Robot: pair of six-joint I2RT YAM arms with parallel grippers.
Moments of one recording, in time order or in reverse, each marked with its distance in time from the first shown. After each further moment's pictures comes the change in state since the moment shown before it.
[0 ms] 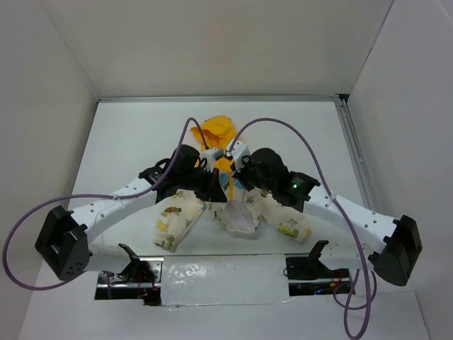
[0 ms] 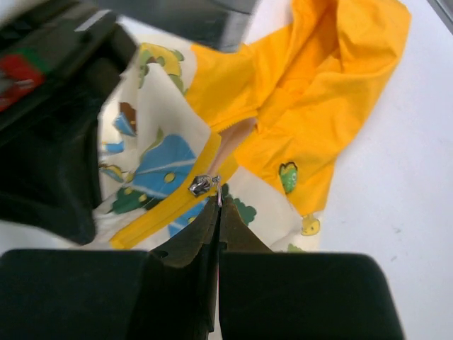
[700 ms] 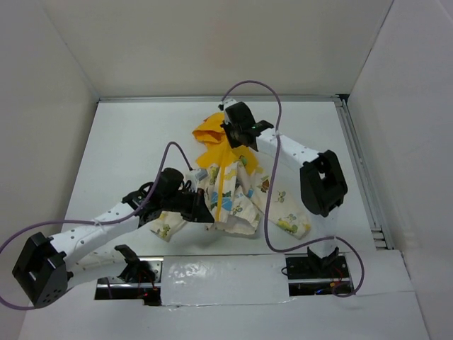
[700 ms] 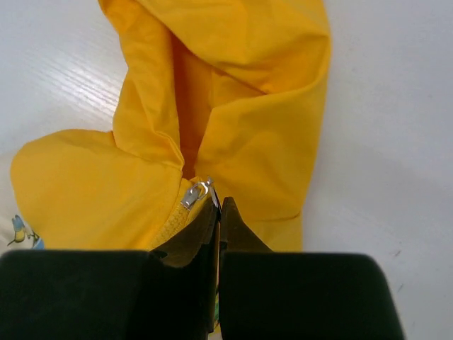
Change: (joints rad) left arm -0.014 -0.252 -0.303 0.026 0.044 -0.121; right arm -0.273 0.731 0.594 -0.091 0.099 0.211
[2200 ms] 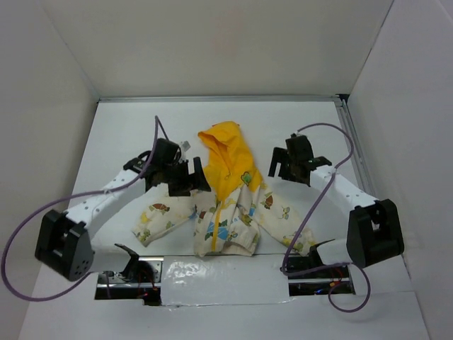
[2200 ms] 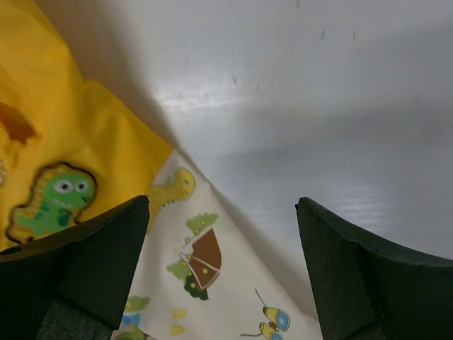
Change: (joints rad) left arm 0.218 0.158 0.256 -0.298 -0.185 -0.108; right arm -0.308 -0.531 -0.637 -0.050 -0.068 0.427
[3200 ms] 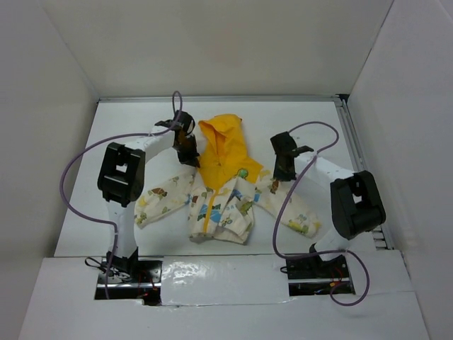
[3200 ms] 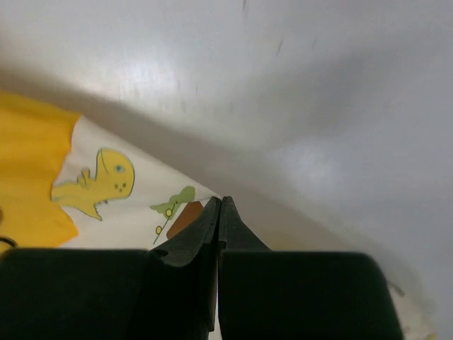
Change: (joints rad) left arm 0.181 0.850 0.646 -0.072 -0.173 0.125; right arm 0.077 0.238 0.066 -0.134 0.160 0.067
